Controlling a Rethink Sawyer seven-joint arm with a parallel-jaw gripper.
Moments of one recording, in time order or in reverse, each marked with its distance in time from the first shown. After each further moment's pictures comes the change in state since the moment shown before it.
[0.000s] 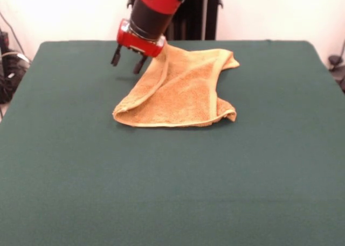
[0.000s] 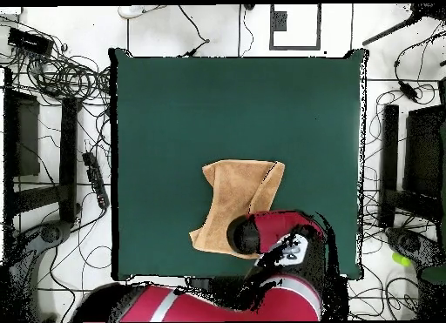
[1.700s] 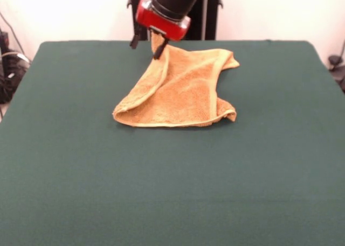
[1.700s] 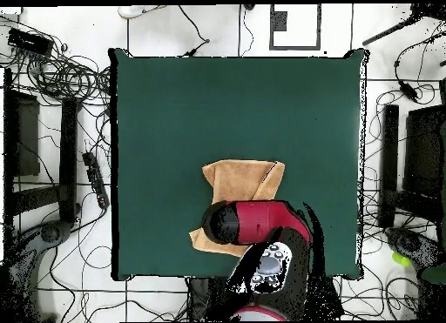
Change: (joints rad) arm 0.102 -0.136 0.000 0.001 0.140 0.197 0.001
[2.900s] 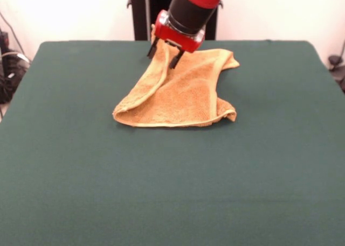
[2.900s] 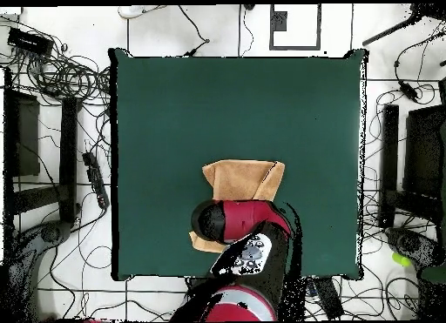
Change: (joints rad) arm 0.050 0.097 -0.008 -0.002 0.099 -0.017 0.001
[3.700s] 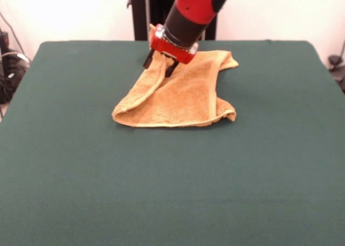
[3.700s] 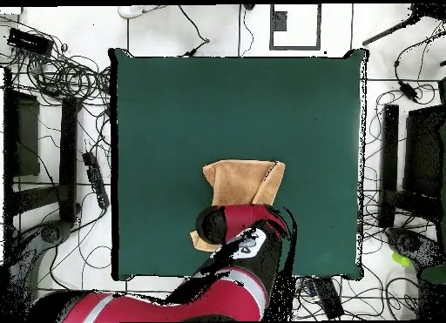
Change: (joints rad) arm 0.015 0.104 -0.029 -0.012 0.002 -0.093 0.000
